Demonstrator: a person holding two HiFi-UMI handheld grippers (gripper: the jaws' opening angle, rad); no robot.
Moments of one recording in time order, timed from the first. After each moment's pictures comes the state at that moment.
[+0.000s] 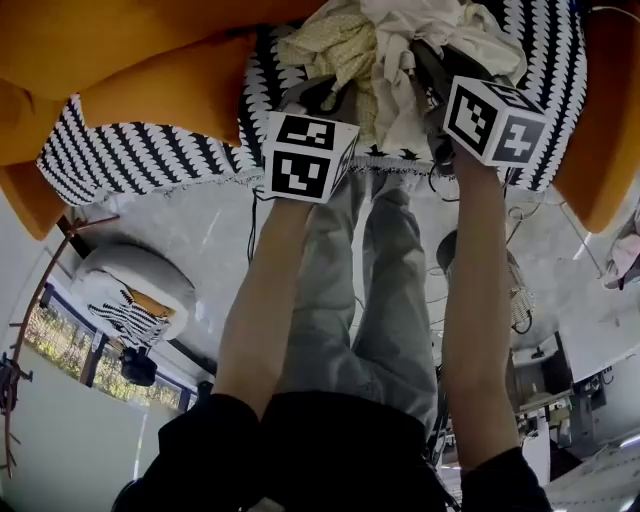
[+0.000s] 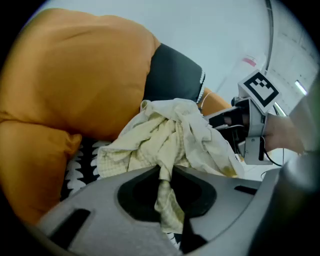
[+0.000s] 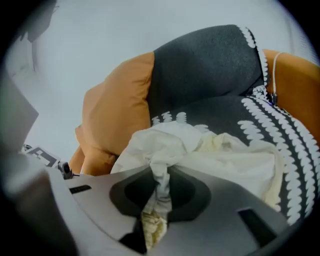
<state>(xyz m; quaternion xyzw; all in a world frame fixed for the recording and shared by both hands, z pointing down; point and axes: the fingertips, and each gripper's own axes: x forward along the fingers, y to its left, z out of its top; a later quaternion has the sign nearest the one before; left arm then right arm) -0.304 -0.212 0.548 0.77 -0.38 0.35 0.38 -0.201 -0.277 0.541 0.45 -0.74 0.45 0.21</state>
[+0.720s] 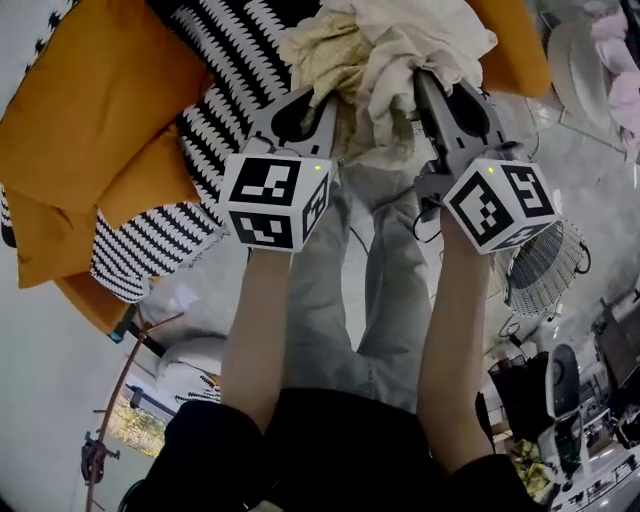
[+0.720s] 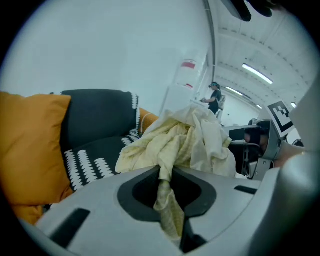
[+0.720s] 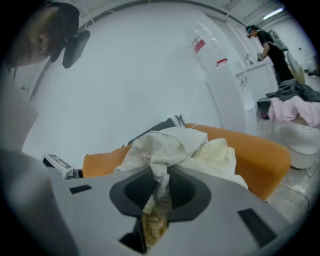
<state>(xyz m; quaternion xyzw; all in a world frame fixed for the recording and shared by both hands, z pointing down) -0.113 -0.158 0.363 0.90 -0.23 0.30 0.22 0.003 -0.128 0.323 0.68 -0.66 0.33 -0.04</state>
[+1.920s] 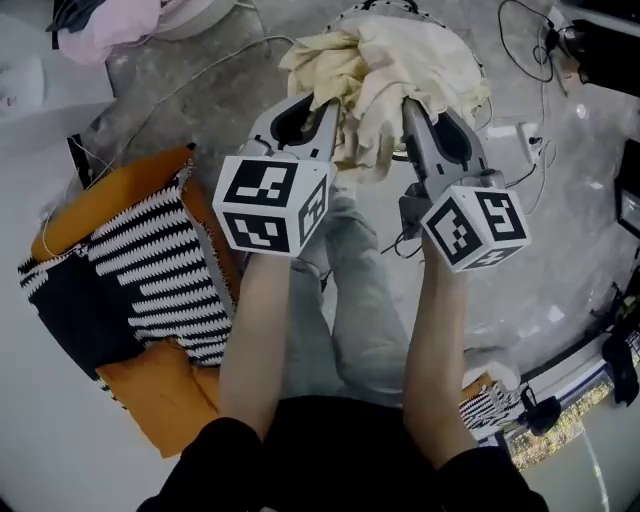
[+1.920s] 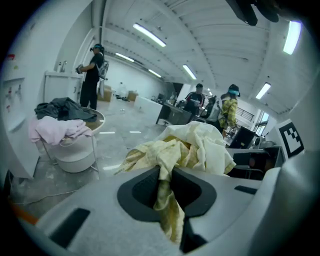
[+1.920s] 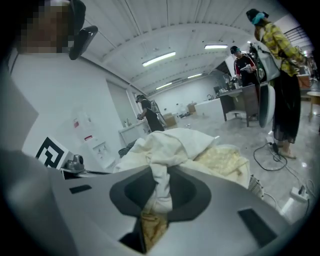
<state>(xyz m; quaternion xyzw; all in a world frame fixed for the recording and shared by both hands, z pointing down) 0.266 0.443 0.317 0.86 0.38 0.34 0.06 0.239 0.544 0.287 0.96 -0.07 0.23 -0.17</state>
